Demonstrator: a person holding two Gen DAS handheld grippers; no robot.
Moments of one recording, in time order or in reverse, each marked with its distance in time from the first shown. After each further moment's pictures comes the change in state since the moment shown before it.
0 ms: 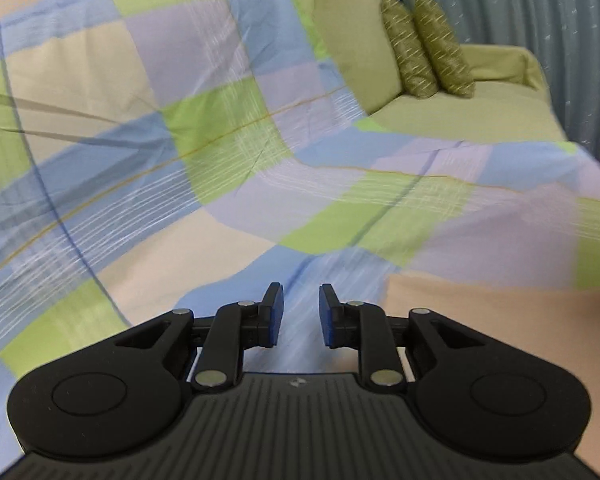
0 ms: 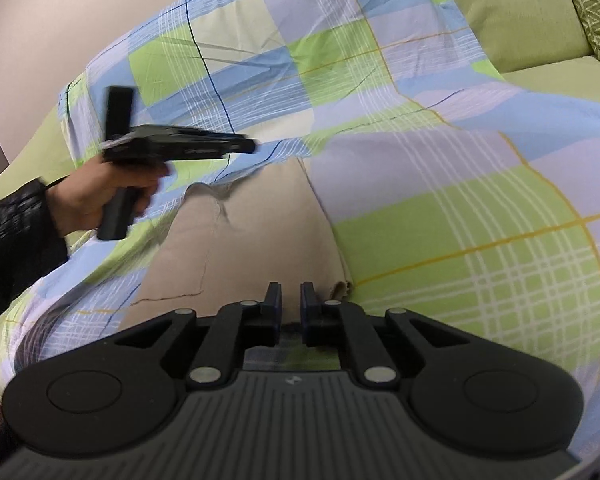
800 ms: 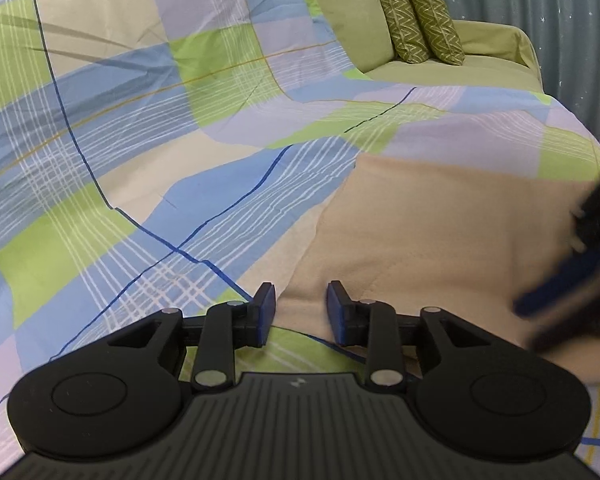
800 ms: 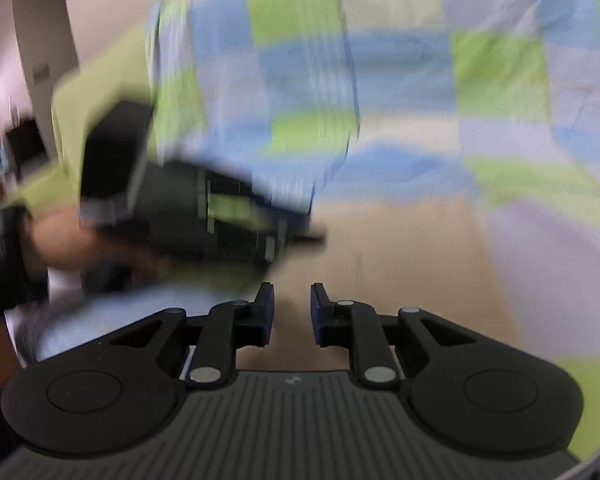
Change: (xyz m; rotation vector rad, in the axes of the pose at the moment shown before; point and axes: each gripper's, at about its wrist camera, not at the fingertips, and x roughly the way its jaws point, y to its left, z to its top) left arm -0.006 0.002 -0.067 -0.028 0.095 0.012; right arm 0.095 0.086 0.029 -0.340 0.203 0.162
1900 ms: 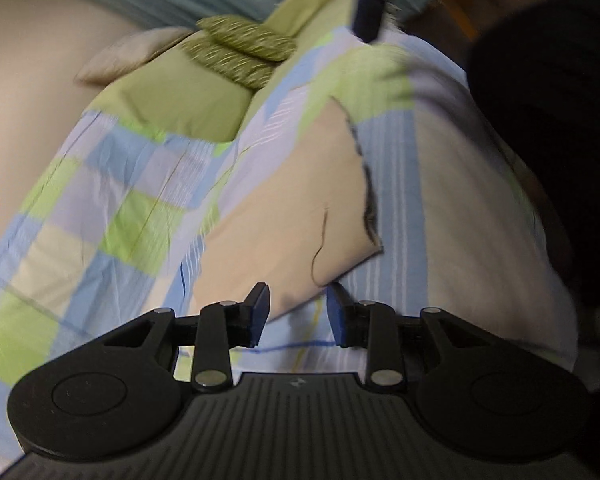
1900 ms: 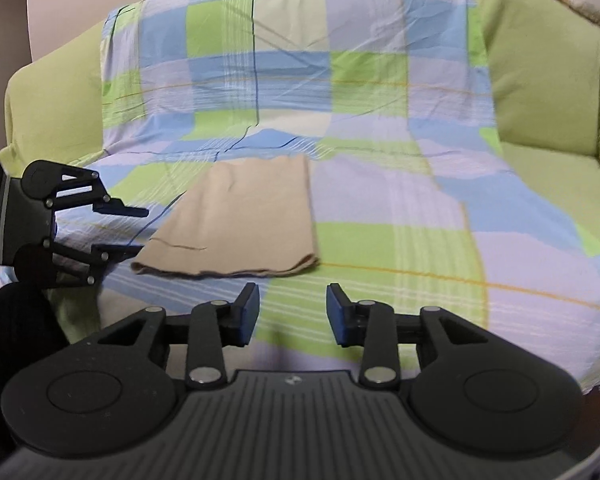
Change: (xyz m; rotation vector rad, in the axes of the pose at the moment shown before) left arm -0.108 -0.186 -0.067 0.879 -0.104 0.126; right arm -0.177 -0.015 -0.065 0.006 -0.089 -0.285
